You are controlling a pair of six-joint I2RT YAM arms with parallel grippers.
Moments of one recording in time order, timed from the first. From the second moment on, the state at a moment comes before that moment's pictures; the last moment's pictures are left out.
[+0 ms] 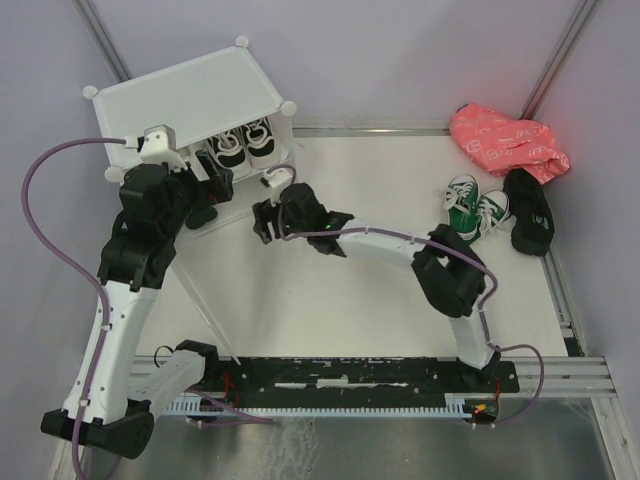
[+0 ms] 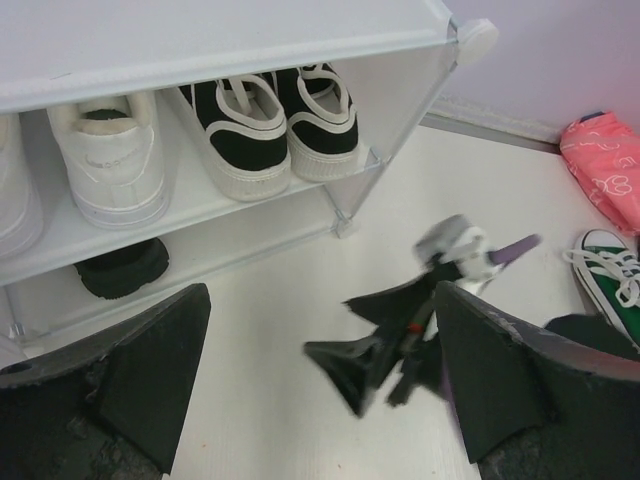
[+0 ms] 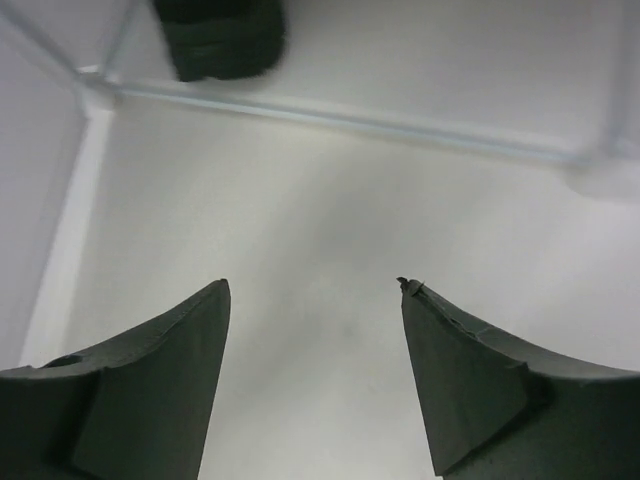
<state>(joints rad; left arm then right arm) -0.21 0.94 1.27 -0.58 -0.13 -0.32 0.96 2.13 1.60 0.14 0.05 0.24</state>
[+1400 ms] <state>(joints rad) -0.31 0.89 1.11 -0.47 0.09 -0.36 -0.28 1.88 1.45 -0.70 0.31 0.15</state>
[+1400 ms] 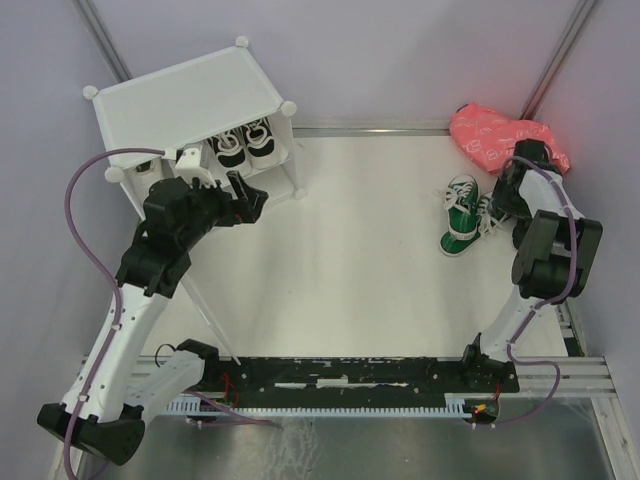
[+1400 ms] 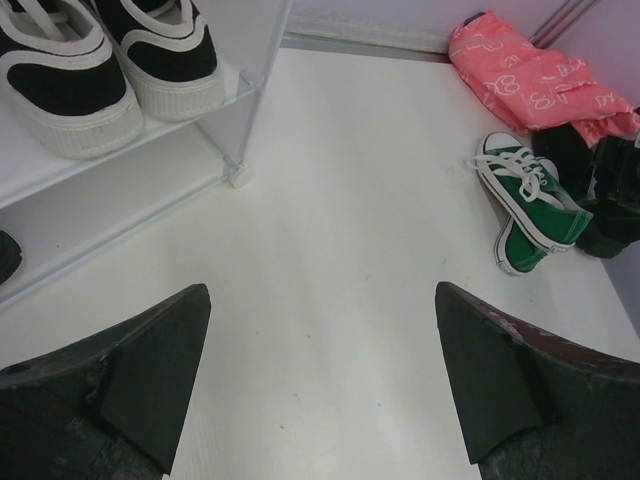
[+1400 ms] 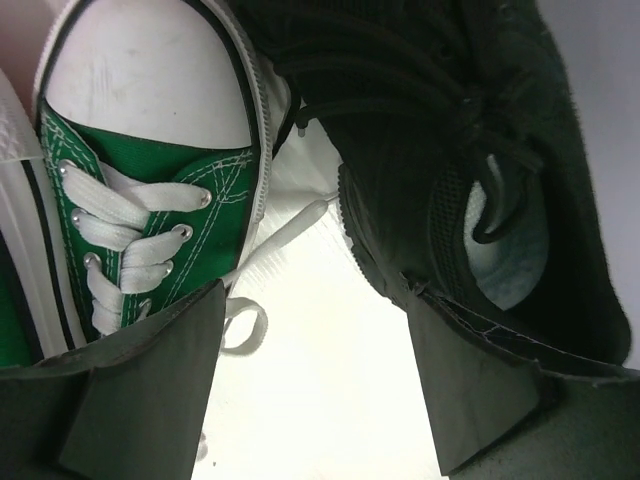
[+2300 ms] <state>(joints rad) -0.31 0.91 1.07 -0.48 0.08 -0.36 -0.31 1.99 1.50 -0.67 0.39 0.09</state>
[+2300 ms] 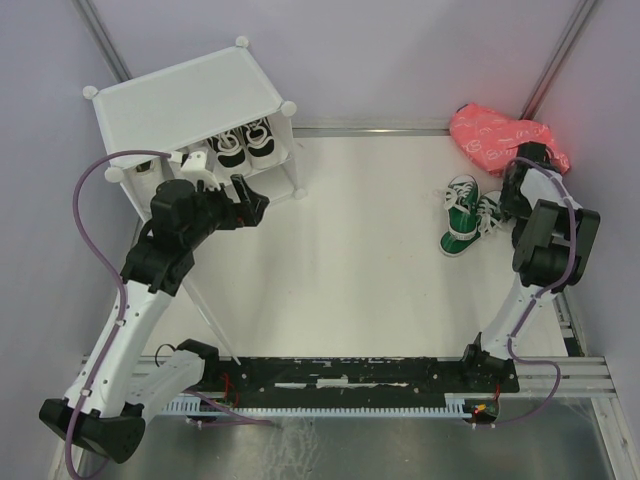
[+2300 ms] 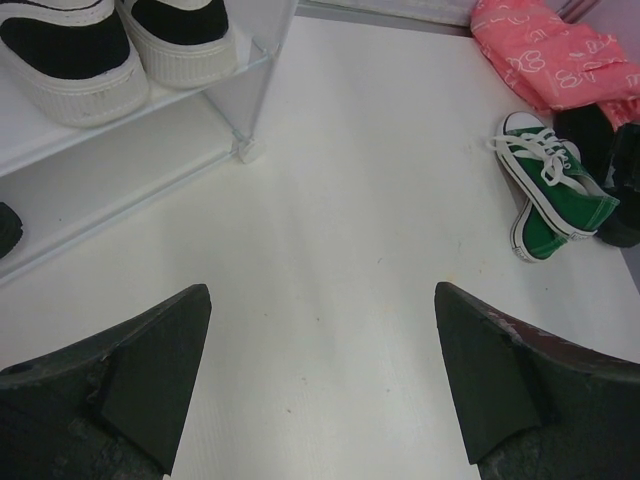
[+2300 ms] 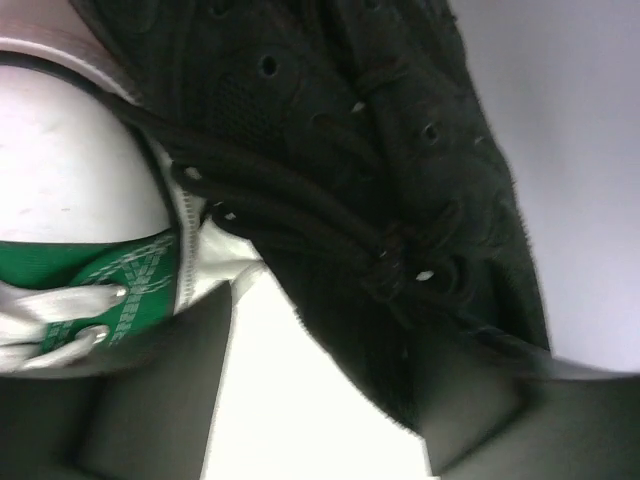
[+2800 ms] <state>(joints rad) -0.31 0.86 1.09 -0.52 0.05 -0.36 -0.32 1.79 1.47 -0.80 0.27 0.12</state>
